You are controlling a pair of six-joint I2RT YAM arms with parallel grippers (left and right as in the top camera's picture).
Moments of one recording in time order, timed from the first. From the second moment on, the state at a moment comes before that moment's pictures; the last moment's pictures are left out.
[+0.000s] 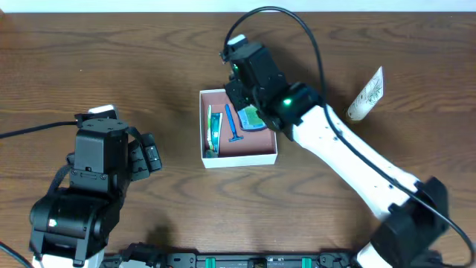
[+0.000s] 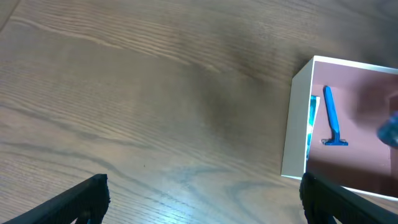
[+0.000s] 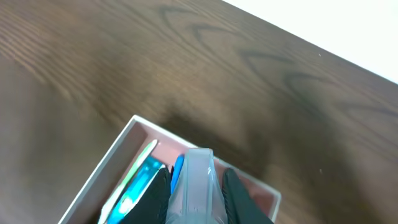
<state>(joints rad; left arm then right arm) -0.20 0.92 1.26 -1.25 -0.30 -0.36 0.69 1.78 1.56 -0.50 0.15 0.10</state>
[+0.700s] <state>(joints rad) -0.20 0.92 1.26 -1.25 -0.30 -0.36 0.61 1.93 1.56 -0.38 0.09 0.06</state>
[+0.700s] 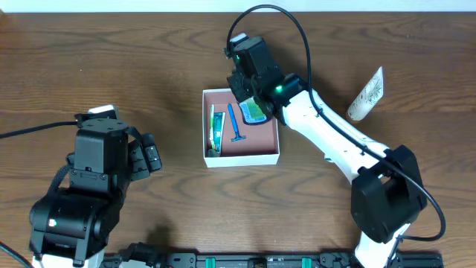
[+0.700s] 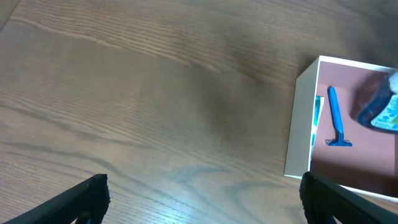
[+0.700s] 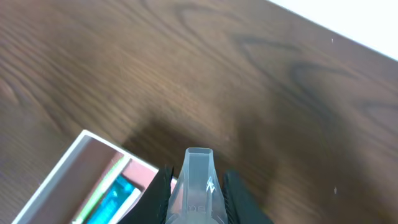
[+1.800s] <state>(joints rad) -0.20 0.92 1.26 -1.25 -0.30 -0.36 0.59 1.81 1.56 -0.50 0.08 0.09</state>
